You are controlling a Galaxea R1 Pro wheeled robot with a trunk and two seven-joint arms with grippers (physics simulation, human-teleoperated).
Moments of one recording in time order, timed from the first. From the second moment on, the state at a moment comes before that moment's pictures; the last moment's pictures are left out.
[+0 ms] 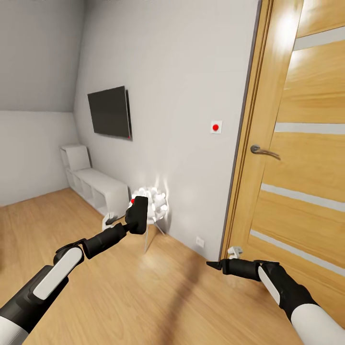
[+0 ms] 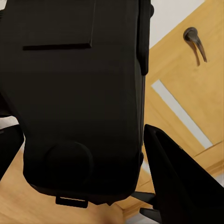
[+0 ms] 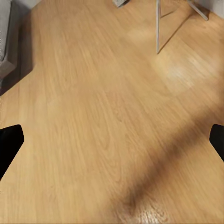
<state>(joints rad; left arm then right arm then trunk) -0.52 0.37 -0.38 -1.29 1.28 0.47 -0.19 -0.61 -0.21 0.11 -0.66 -0.25 0.47 0.79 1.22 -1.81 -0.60</state>
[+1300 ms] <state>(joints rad) -0.52 0.37 -0.38 -1.29 1.28 0.47 -0.19 -0.61 -0.21 0.11 -0.66 -0.25 0.47 0.79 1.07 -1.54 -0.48</state>
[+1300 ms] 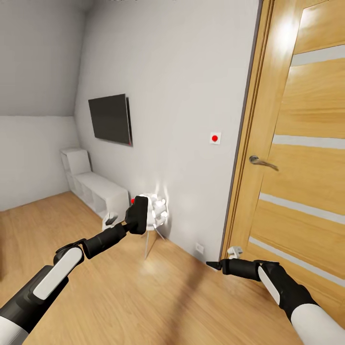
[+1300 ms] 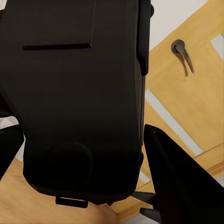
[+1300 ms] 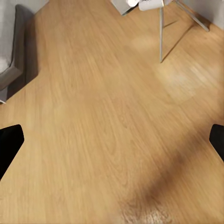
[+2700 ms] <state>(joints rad) -0.52 0.37 -0.37 -1.26 1.28 0.47 -0.19 -0.61 -0.21 0.11 -0.66 -0.25 0.47 0.79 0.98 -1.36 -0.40</state>
